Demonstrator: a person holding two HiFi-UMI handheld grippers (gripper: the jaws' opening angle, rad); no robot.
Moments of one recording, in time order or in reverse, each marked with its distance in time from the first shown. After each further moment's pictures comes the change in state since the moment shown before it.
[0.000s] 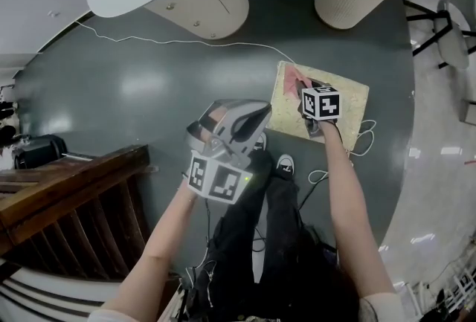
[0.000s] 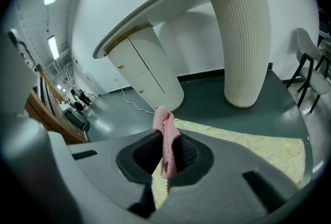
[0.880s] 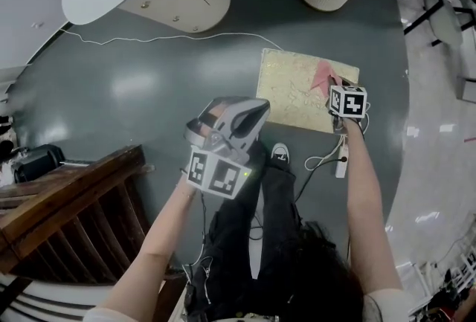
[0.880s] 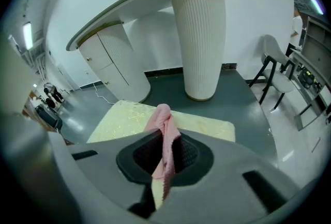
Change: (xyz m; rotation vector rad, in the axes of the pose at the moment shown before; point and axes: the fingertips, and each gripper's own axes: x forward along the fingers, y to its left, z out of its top) left arm 0.032 -0.042 -0.002 -0.033 0.002 -0.119; right arm -0.068 -0.145 -0.064 0.054 0.051 -0.281
